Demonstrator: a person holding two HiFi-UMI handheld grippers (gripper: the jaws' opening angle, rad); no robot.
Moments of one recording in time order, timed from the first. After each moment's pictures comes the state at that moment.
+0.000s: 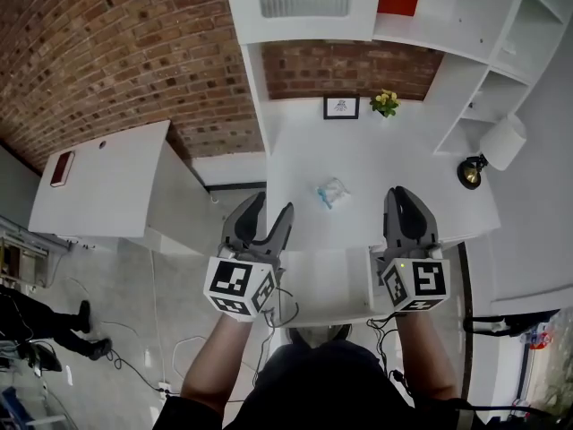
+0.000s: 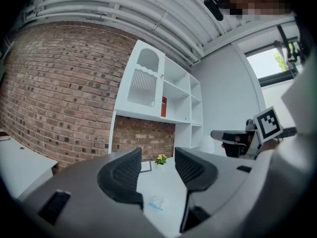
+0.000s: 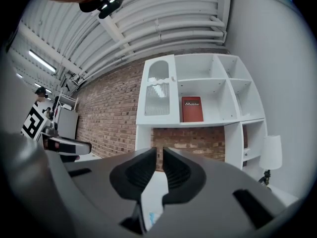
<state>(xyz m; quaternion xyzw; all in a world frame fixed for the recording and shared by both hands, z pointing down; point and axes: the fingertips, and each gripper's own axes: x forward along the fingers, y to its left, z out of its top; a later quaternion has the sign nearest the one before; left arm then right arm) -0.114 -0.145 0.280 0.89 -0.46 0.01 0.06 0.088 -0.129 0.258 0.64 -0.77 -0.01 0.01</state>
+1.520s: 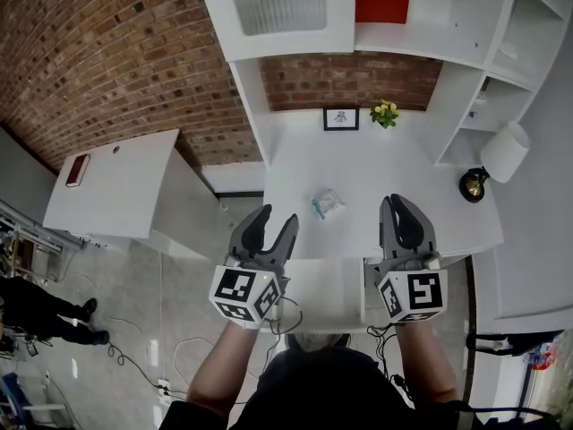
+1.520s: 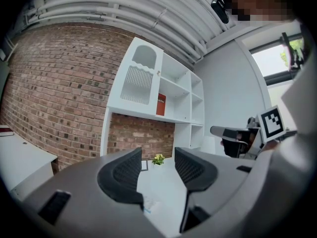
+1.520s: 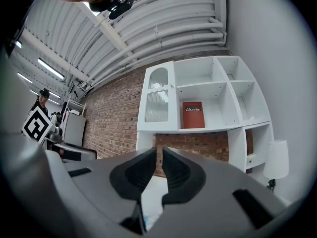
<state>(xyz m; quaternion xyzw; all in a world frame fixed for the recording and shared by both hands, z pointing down) -0.051 -0.132 0.281 0.88 -0.48 0.01 0.07 0.134 -0.122 0.241 0.60 -0.80 -0.04 -0.02</state>
